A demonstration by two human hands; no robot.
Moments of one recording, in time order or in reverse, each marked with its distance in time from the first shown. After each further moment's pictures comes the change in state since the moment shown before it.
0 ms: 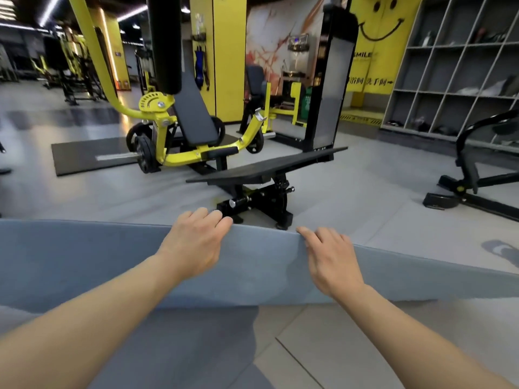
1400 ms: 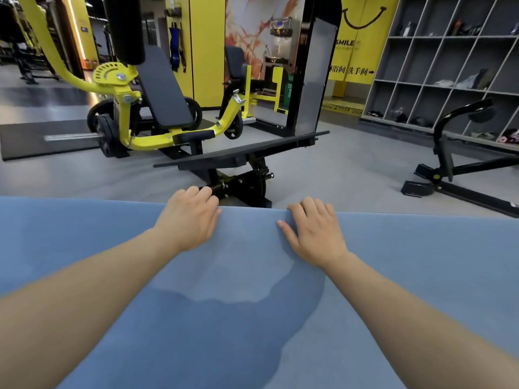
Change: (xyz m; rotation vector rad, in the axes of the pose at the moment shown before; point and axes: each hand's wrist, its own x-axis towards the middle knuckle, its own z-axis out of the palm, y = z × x) left_hand 0.065 0.030 0.111 -0.053 0.093 -0.013; right_hand 0.029 0.059 0.067 -0.160 0.110 -0.087
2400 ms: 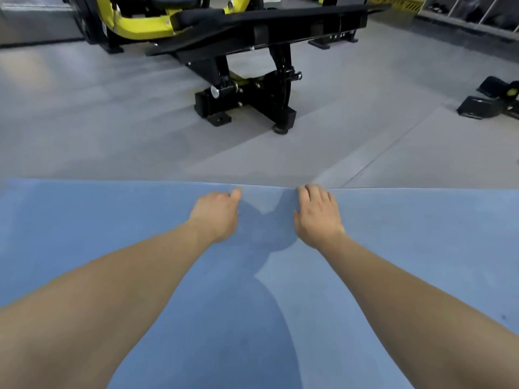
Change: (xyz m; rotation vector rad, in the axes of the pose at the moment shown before) left_hand -0.112 0.121 0.158 -0.261 -0.720 -0.257; right_hand -0.130 -0.050 0.174 0.128 -0.584 0.119
